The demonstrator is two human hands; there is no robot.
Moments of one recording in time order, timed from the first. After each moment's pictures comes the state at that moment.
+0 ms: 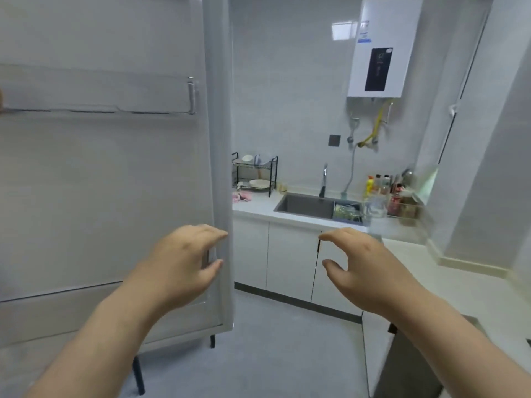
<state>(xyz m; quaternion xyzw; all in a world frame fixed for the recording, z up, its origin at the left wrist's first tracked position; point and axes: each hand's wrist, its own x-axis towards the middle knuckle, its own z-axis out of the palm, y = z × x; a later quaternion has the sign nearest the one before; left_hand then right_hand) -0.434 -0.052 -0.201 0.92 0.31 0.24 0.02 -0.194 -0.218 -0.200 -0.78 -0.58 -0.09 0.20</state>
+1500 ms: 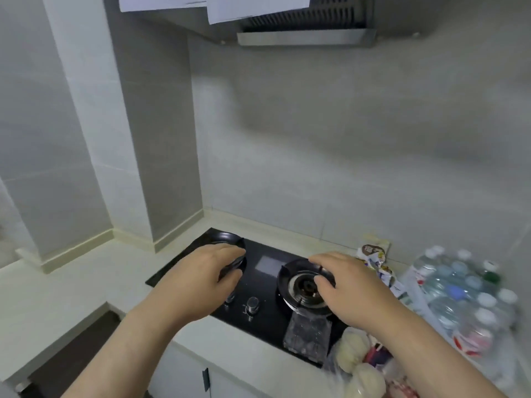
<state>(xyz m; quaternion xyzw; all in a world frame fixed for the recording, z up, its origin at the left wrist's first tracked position) 0.078 -0.440 -0.260 0.89 -0.39 0.07 0.22 -0.042 -0.681 -0.270 -0.97 0.10 -0.12 0.17</state>
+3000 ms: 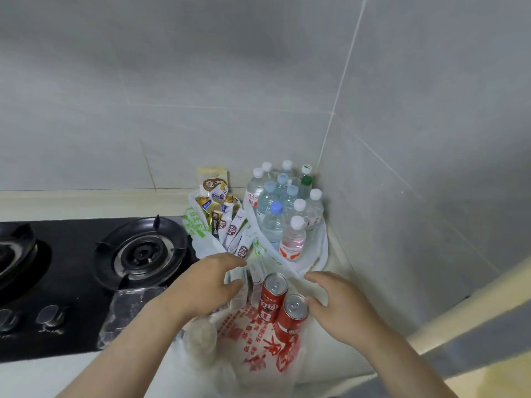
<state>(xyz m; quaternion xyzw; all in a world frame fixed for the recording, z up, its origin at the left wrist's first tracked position) -0.026 -0.788 -0.409 0.75 -0.61 -0.20 0.17 -0.276 -0.887 -0.419 -0.86 0.44 -0.07 0.26</state>
